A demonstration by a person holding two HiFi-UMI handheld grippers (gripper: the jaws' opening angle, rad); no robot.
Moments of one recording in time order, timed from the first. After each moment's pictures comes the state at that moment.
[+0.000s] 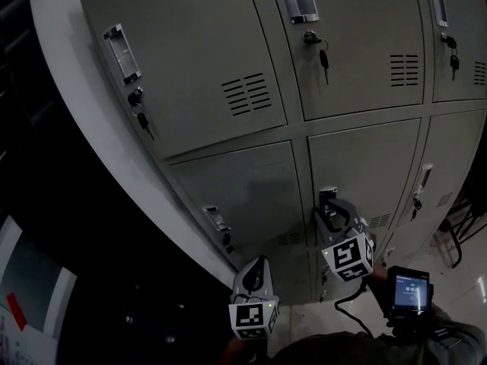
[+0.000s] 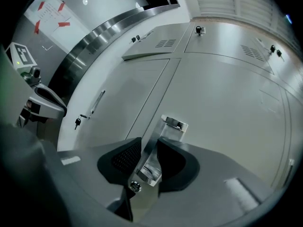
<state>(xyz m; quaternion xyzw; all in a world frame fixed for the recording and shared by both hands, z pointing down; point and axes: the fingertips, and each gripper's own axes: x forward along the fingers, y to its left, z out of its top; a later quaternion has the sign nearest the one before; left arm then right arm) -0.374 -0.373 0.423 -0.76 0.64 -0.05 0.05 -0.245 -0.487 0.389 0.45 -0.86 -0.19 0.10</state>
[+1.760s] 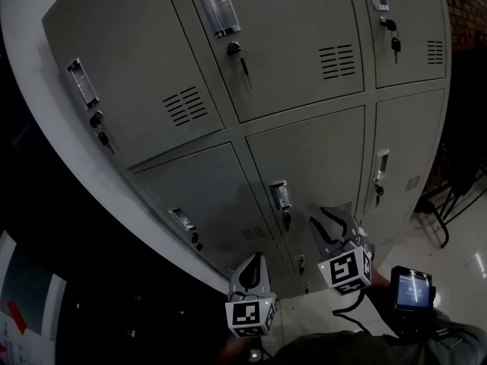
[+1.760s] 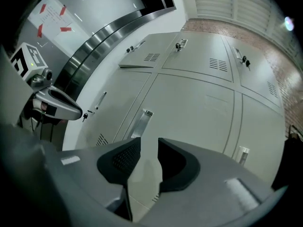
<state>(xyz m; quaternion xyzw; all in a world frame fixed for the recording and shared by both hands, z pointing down) -0.279 -0.355 0.412 -0.80 0.60 -0.04 0.05 -0.146 -0.421 0.388 0.49 -0.85 -0.18 0.11</state>
